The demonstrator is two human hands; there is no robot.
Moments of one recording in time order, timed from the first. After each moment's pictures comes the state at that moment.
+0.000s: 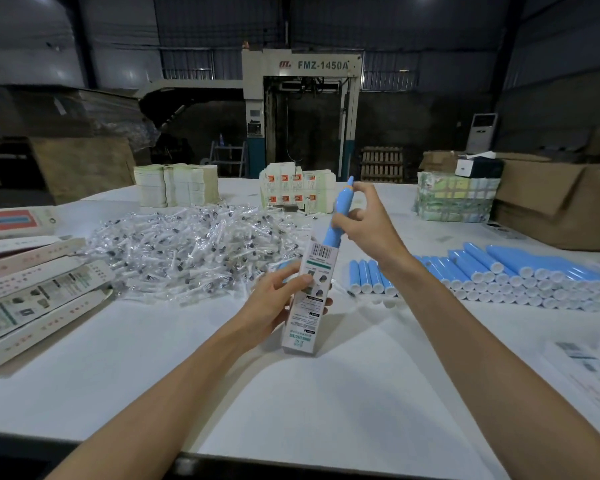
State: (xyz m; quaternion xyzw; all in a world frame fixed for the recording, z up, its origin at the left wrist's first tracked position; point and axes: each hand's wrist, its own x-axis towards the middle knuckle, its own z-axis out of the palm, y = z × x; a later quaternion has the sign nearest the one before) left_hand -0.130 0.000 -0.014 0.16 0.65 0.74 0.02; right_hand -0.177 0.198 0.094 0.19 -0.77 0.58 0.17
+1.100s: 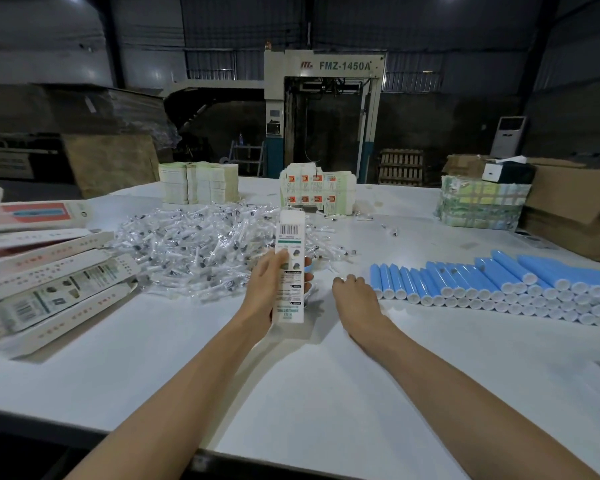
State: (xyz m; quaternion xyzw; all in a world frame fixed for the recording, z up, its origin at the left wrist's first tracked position) left_hand -0.135 -0.024 -0.005 0.04 0.57 0.81 -0.14; right_hand -0.213 0.145 -0.038 0.14 -0.97 -0.09 0.18
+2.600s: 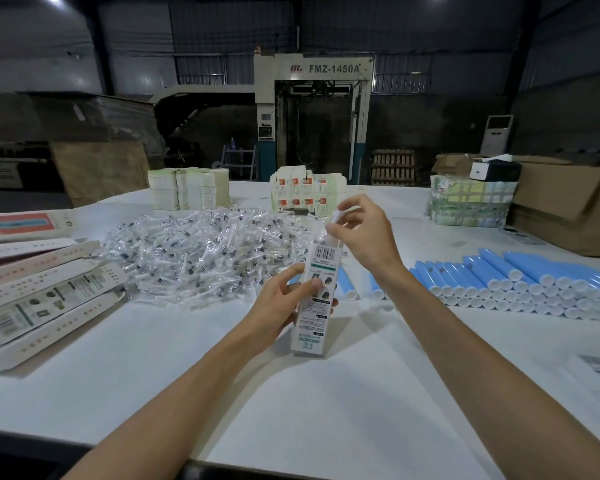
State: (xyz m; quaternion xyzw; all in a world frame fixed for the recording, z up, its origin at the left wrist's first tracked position) left_hand -0.131 -0.005 -0.015 0.15 0.66 0.74 -0.01; right_hand -0.179 0.177 0.086 0.21 -0.77 0.55 0.26
